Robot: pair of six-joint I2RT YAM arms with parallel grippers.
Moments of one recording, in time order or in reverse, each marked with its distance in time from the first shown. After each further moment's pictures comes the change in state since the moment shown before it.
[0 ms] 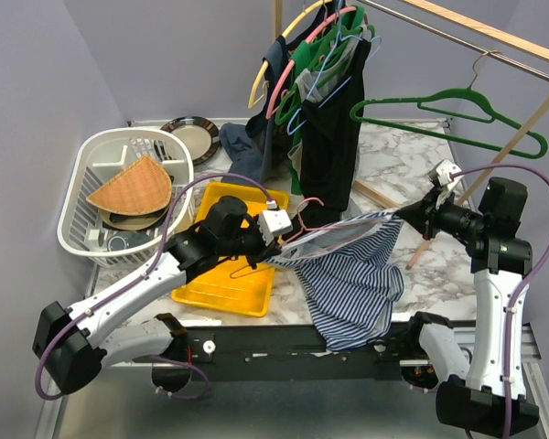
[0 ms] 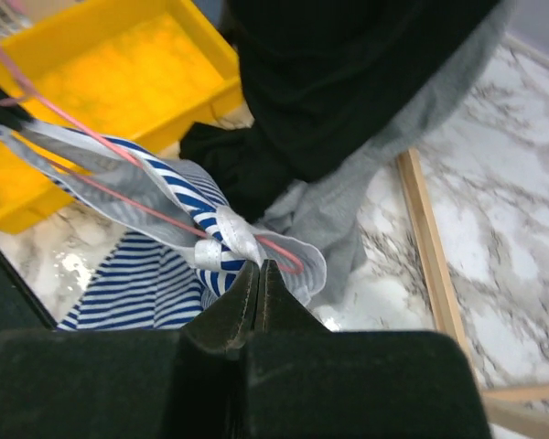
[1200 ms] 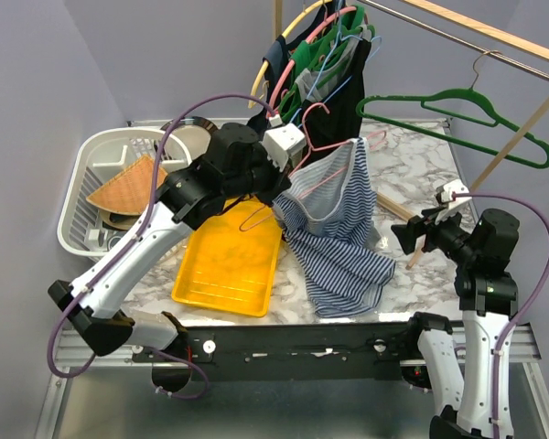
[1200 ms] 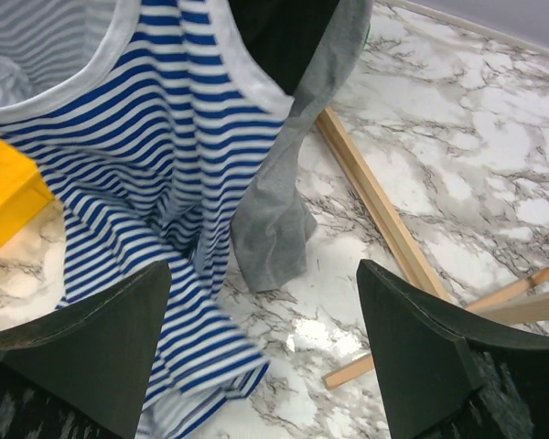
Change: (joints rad) left arm 0.005 0.279 0.779 -0.399 -0.244 -0.151; right arm 0.053 -0.253 -0.188 0.165 0.300 0.251
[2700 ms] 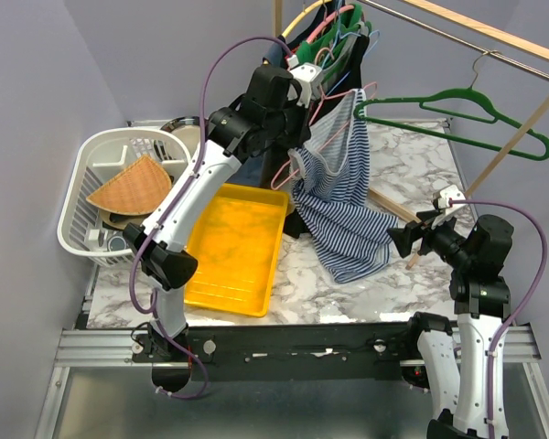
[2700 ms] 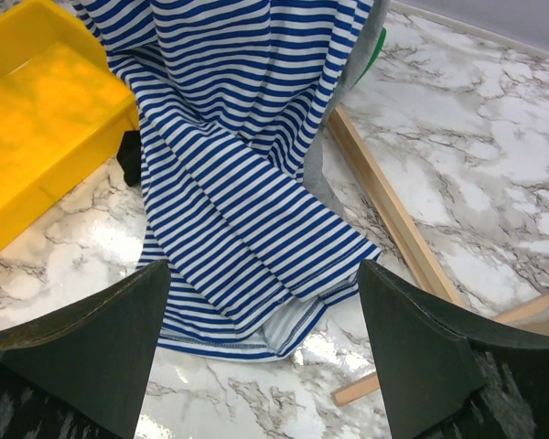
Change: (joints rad) left arm 0.108 0.578 0.727 -0.192 -0.057 -0.198; right arm -0.006 -0.051 -0.109 0.092 -0.043 0.021
